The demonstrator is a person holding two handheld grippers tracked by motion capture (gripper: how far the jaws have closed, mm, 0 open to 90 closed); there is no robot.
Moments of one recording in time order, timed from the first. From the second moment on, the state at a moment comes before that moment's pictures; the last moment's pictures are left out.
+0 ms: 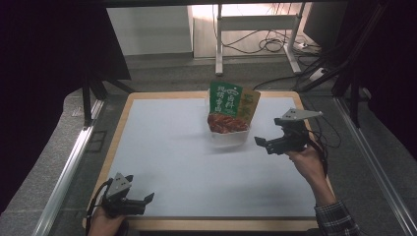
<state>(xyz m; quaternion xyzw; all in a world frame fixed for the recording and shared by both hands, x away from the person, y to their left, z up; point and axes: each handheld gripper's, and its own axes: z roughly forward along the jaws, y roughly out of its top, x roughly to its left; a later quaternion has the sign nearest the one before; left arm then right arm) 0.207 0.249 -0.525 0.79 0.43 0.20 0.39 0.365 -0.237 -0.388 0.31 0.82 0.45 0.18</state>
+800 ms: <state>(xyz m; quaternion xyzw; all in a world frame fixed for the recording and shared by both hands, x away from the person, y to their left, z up) 0.208 0.250 -0.525 0.78 0.44 0.20 0.39 0.327 -0.252 -0.407 0.33 0.81 0.45 0.18</state>
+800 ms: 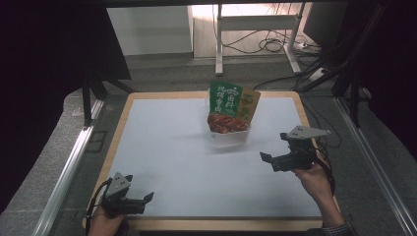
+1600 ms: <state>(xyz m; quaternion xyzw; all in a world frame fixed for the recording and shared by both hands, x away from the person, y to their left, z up) 0.208 0.248 -0.525 0.79 0.44 0.21 0.38 0.291 -0.273 -0.424 0.33 0.81 0.44 0.20</state>
